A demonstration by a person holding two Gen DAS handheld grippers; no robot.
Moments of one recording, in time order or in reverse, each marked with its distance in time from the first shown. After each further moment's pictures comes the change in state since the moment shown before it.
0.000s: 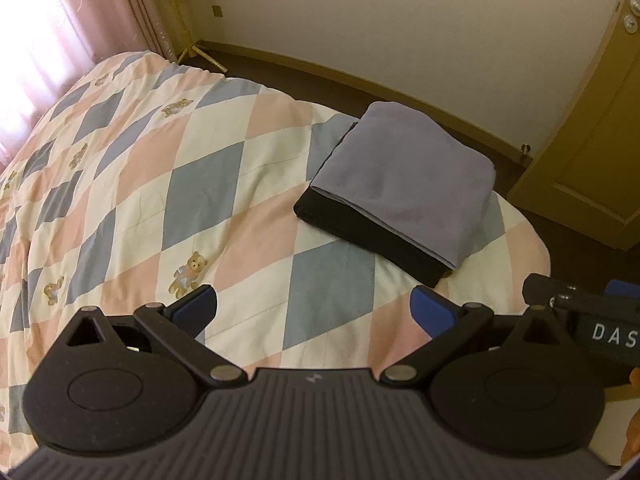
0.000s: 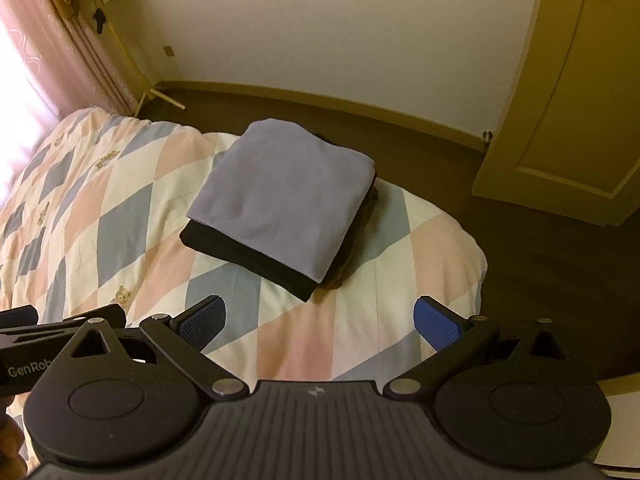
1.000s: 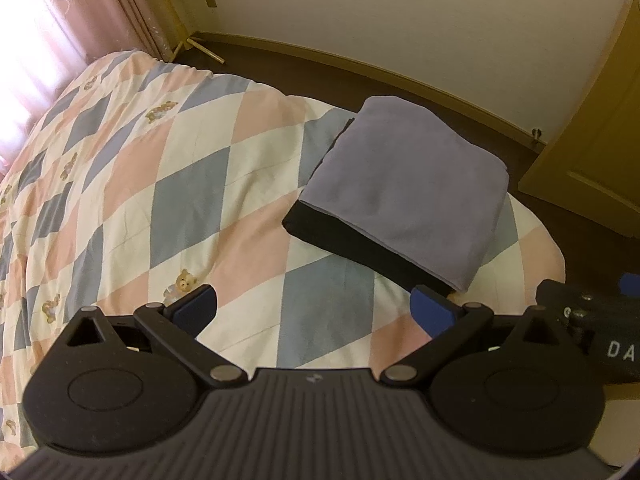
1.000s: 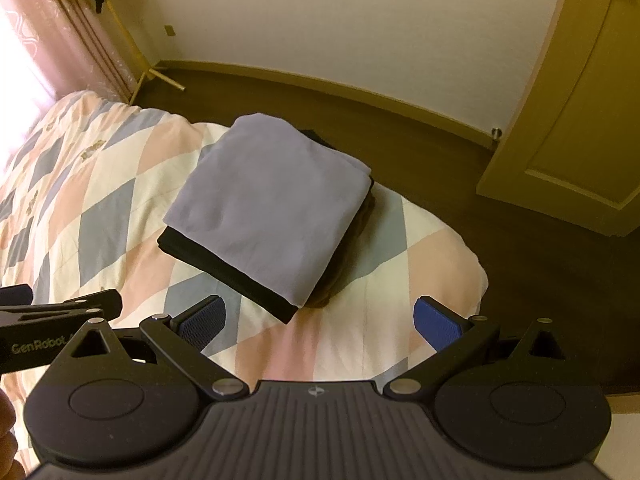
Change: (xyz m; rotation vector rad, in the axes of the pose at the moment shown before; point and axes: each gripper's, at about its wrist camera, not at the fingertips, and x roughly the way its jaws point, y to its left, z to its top) left arm 0.042 -0.027 0.040 0.038 0.055 0.021; right arm 0.038 -0.022 0.041 -0.046 0.052 0.004
